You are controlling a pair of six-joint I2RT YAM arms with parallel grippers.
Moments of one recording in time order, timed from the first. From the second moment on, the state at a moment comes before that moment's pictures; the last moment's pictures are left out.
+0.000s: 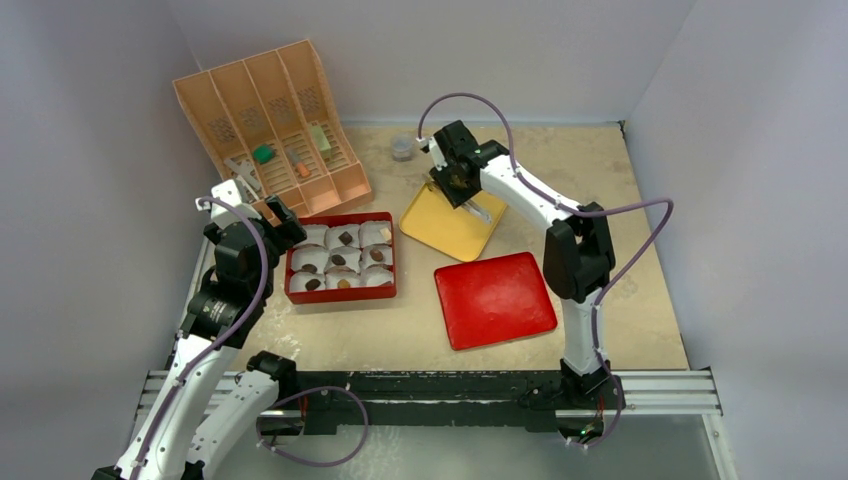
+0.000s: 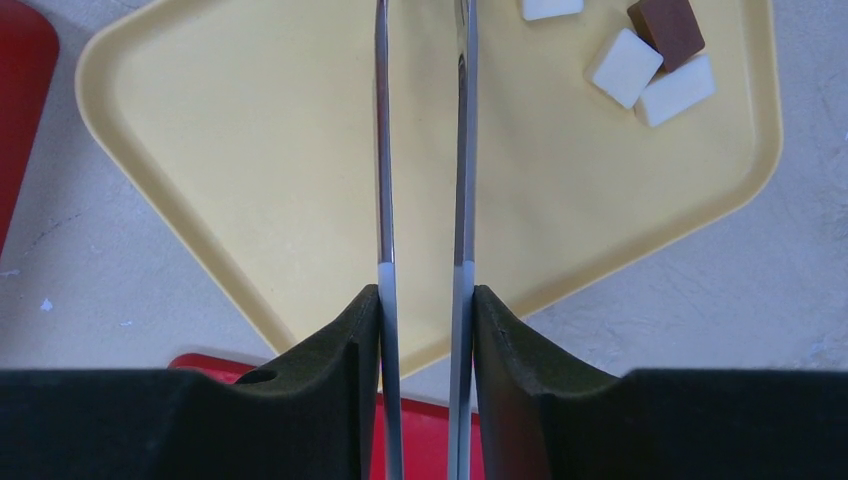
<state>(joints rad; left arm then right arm) -0.32 0.65 0.83 -0.50 -0.55 -0.47 0.56 2.06 1.83 -0.82 0.16 -0.12</state>
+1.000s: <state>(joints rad) -0.32 0.65 0.83 -0.50 -0.55 -0.47 0.57 1.96 1.83 -0.84 0.14 -0.05</state>
